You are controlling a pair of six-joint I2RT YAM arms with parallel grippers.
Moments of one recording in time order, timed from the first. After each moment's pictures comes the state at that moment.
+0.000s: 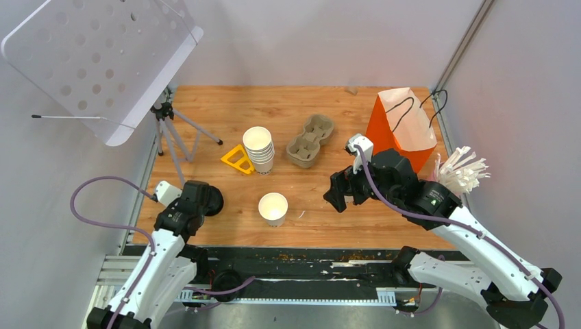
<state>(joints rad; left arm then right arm) -0.23 0.65 0.45 -0.80 -0.58 -1.17 0.82 0.88 1.06 -0.74 -0.04 0.20</state>
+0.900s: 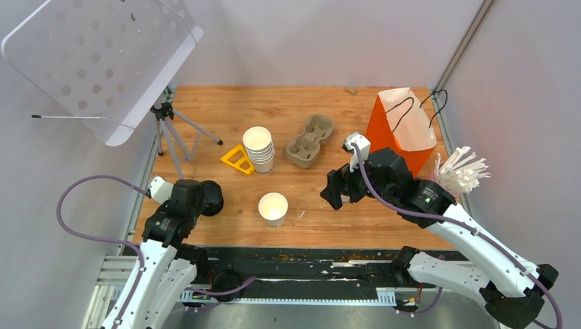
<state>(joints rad) -0.23 0.54 0.57 -0.91 -0.54 -1.08 0.82 0.90 1.05 -0.70 -0.03 0.22</state>
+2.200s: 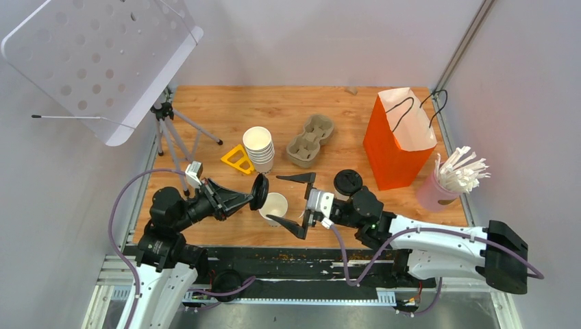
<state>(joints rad) -0.23 0.31 0.53 -0.42 0.66 -1.35 1.19 1.05 0.59 0.73 -0.23 -0.36</state>
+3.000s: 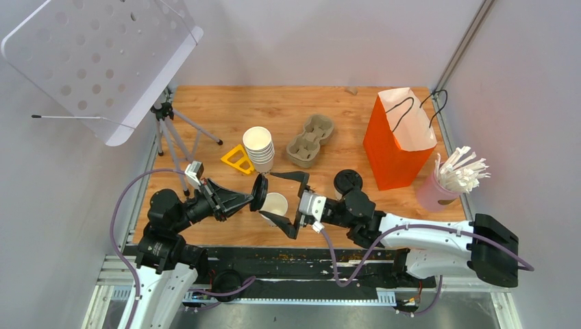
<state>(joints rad) -0.23 0.28 0.52 -0.36 0.71 -1.42 1.21 1.16 0.60 0.85 -0.20 -0.46</state>
